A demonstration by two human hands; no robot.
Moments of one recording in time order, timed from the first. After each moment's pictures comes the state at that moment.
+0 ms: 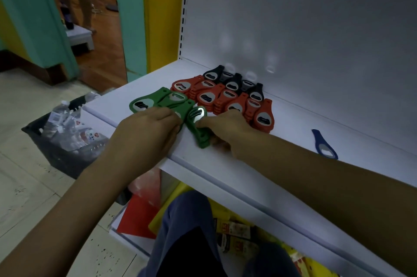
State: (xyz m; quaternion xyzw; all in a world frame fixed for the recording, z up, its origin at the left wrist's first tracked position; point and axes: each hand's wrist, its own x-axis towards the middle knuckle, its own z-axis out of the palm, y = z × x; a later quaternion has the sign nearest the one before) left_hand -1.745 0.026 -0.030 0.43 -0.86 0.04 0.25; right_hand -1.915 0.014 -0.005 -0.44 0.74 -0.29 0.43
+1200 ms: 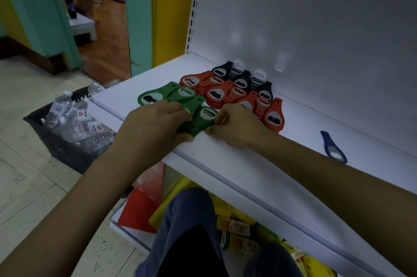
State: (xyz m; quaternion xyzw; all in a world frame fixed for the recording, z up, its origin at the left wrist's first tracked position) left_hand -1.739 0.016 -0.038 0.42 -0.86 0.06 0.28; right_hand -1.932 0.004 -0.013 -0.71 0.65 -0.16 0.22
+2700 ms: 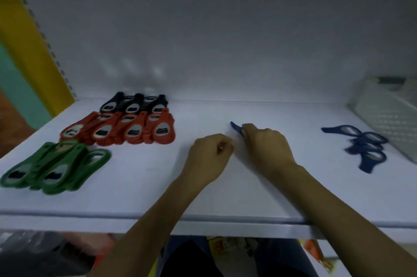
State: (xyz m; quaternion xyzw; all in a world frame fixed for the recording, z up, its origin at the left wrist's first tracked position) left_hand -2.009 0.073 -0.038 0.31 -0.83 -0.37 0.26; right_hand -2.149 0.143 -0.040 -0.51 0.83 -0.19 -0.09
